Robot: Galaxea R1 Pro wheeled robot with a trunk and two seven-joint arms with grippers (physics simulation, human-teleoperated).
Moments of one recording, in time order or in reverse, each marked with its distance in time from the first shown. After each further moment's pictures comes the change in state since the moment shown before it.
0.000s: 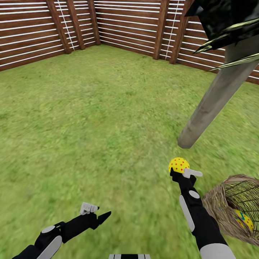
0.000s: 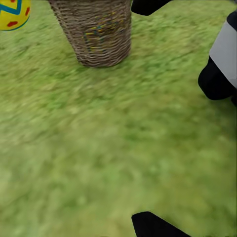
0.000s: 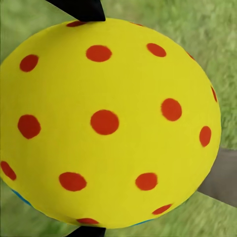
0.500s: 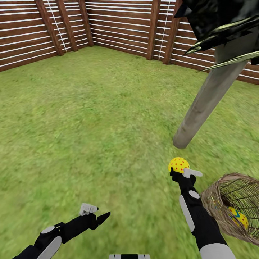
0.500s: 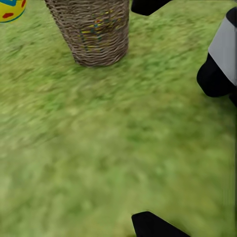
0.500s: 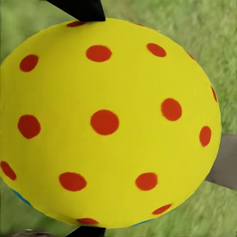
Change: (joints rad) left arm 0.000 -0.001 0.003 0.018 -0.001 0.000 0.003; right arm 0.000 0.000 0.002 -0.001 0.001 -0.003 0.000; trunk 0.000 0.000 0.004
